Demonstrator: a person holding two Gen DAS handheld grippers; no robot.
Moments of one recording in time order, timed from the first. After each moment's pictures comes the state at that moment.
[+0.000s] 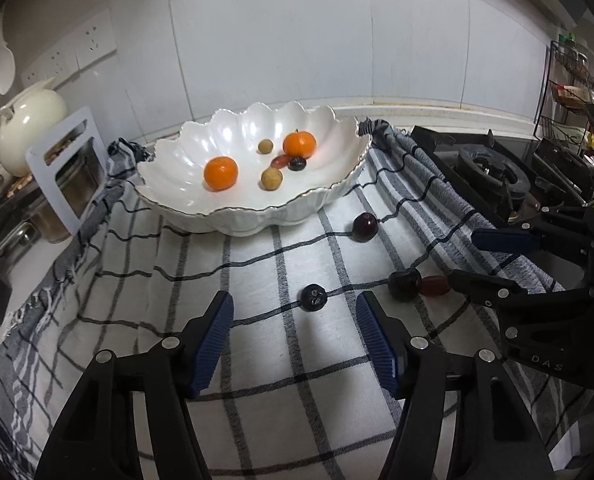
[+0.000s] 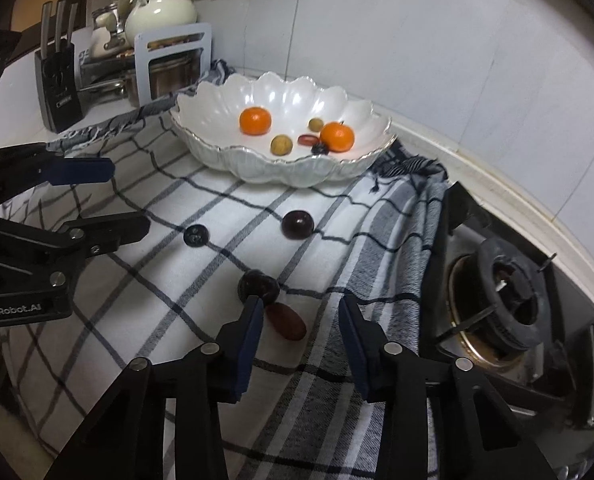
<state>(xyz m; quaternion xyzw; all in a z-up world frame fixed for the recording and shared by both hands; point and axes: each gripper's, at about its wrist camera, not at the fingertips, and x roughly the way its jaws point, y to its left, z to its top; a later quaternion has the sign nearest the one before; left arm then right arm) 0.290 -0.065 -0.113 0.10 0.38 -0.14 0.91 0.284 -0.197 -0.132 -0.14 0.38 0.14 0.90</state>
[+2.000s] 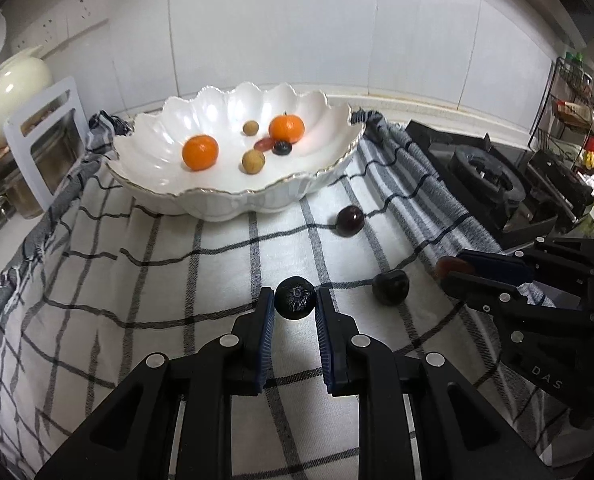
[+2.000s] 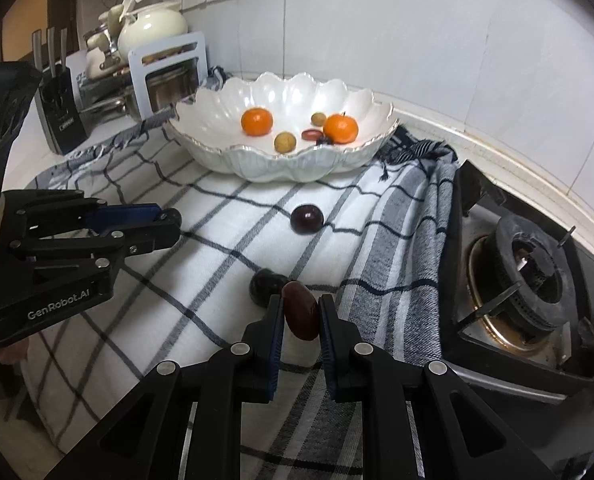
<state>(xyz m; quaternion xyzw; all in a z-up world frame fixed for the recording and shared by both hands) 0.300 -0.070 -0.122 0.05 0.40 -0.16 0.90 0.282 -0.206 -0.136 -0.08 0.39 0.15 0.91</state>
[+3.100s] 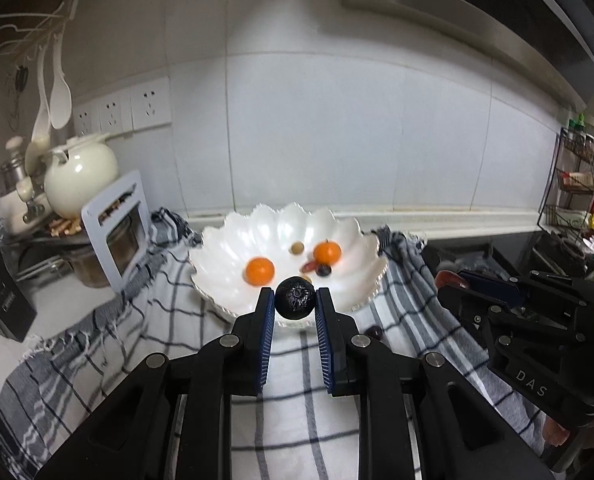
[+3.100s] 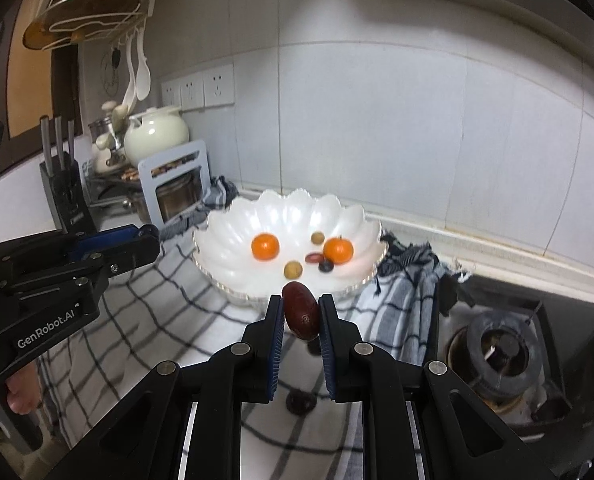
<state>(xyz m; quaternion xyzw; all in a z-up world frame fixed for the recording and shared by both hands) 0.281 -0.031 -0.022 0.02 0.26 -0.12 0.96 0.276 -0.183 -0.047 -0.04 0.25 0.13 0.96</state>
